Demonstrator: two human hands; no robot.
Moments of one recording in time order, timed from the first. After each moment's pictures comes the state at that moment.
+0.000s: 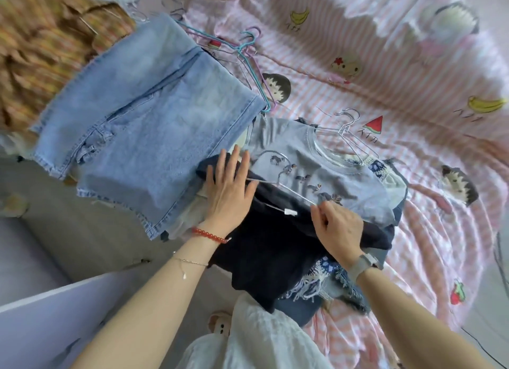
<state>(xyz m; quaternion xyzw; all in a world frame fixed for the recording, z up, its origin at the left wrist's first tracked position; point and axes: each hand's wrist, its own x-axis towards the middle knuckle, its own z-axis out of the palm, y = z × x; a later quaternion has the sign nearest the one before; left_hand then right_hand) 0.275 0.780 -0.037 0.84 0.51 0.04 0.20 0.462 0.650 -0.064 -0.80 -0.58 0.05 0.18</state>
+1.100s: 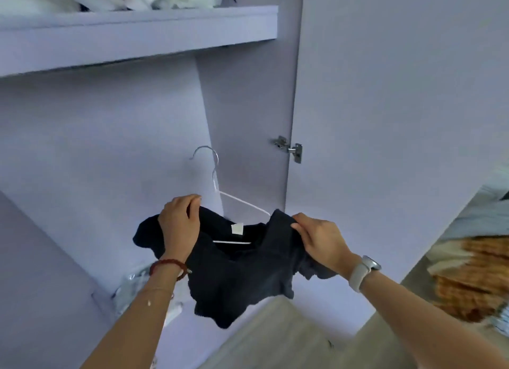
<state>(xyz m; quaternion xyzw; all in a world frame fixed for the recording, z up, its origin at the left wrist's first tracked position) -0.288 0.287 0.165 0.02 0.90 0.36 -0.26 -0.212 0.555 0.160 0.11 -0.96 0.20 0.19</state>
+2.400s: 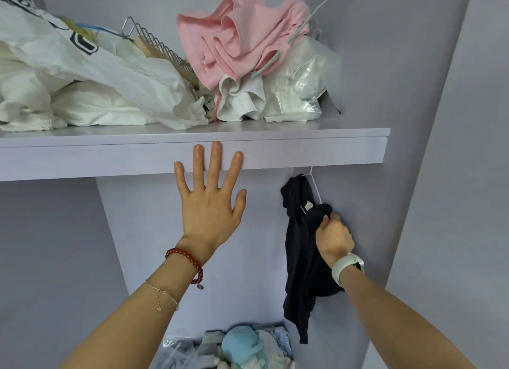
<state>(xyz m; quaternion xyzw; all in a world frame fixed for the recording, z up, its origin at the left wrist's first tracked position) -0.450 0.302 0.340 -0.09 0.83 -0.15 -0.53 -0.582 0.500 0.256 -0.03 -0.91 0.35 0.22</state>
